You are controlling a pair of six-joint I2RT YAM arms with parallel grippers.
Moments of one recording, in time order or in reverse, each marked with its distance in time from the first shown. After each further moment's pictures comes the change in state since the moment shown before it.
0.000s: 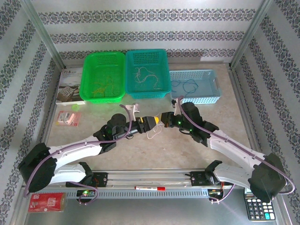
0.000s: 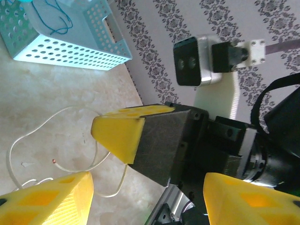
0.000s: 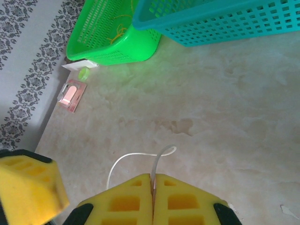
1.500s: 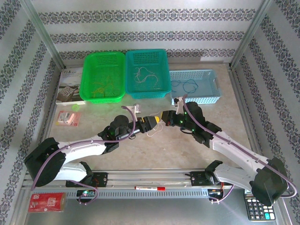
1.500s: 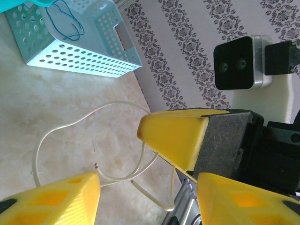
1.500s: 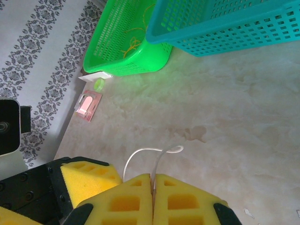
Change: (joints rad) left arm -0.004 0.085 -0.029 0.135 -0.055 -0.012; right arm -0.013 -0.045 0.000 0.017 -0.029 0.053
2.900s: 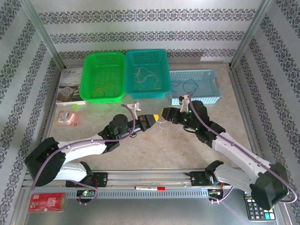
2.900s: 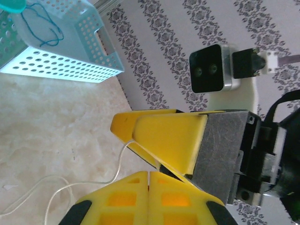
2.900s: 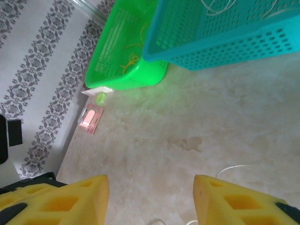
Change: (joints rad) left arm 0.000 -0.006 0.026 0.053 0.023 -0.021; right arm -0.076 -0.057 -0.007 -0.003 -0.023 0.021
